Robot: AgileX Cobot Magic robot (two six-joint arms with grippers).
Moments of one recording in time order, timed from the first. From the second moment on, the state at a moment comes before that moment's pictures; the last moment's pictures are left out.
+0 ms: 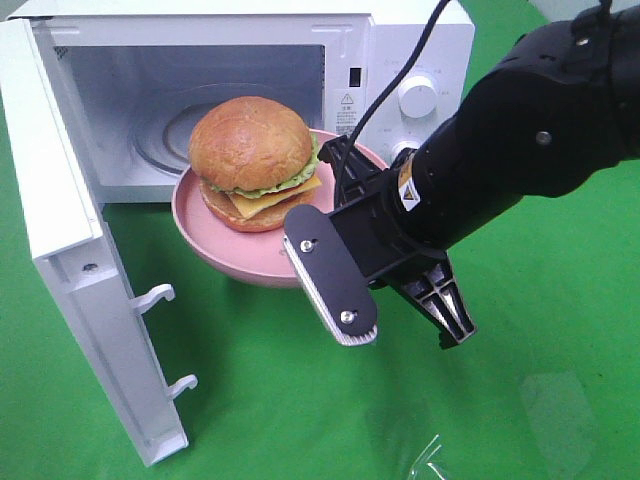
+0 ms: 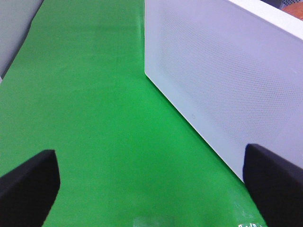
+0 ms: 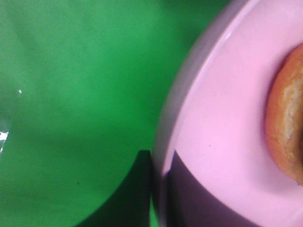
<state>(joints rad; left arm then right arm) 0.03 -0.01 -0.50 -0.10 1.04 0.06 0.78 1.62 -0.93 -0.19 0.40 -1.22</state>
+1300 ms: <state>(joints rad) 0.03 -0.01 -0.50 -0.10 1.04 0.06 0.78 1.92 -1.36 -0.19 0.63 -1.25</state>
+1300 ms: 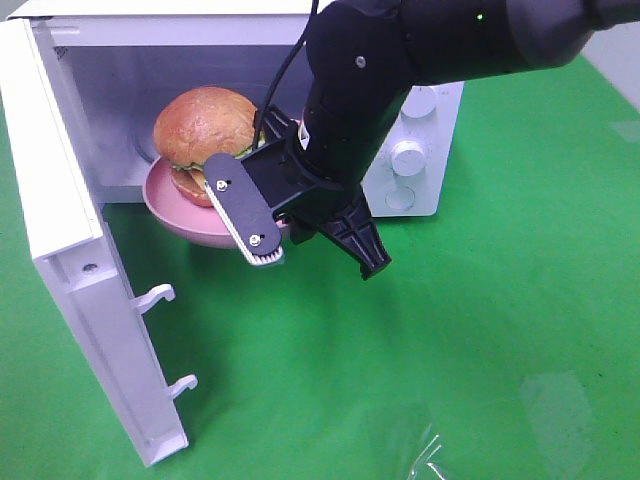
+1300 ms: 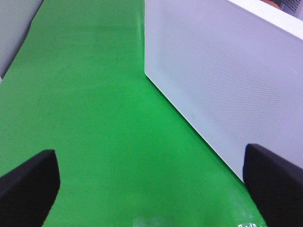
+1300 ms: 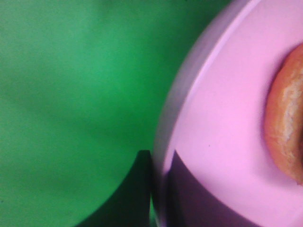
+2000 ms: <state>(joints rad) 0.03 -0.01 -0.50 -0.10 1.04 0.06 0.77 2.14 -1.66 -0.19 0.71 -1.10</state>
